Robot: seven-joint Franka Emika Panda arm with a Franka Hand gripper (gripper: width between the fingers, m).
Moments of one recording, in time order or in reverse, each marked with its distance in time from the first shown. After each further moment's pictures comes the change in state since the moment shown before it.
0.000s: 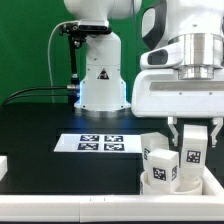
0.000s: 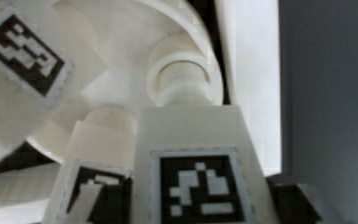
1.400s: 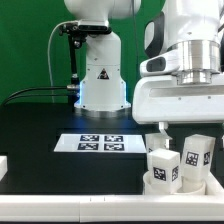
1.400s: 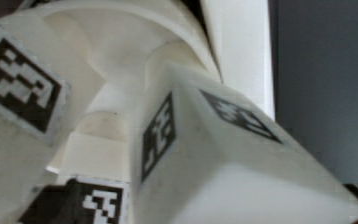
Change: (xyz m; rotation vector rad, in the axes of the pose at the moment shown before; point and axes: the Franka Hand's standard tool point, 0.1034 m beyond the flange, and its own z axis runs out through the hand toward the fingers) arm -0.002 -0.004 0.002 0.035 0.090 0.058
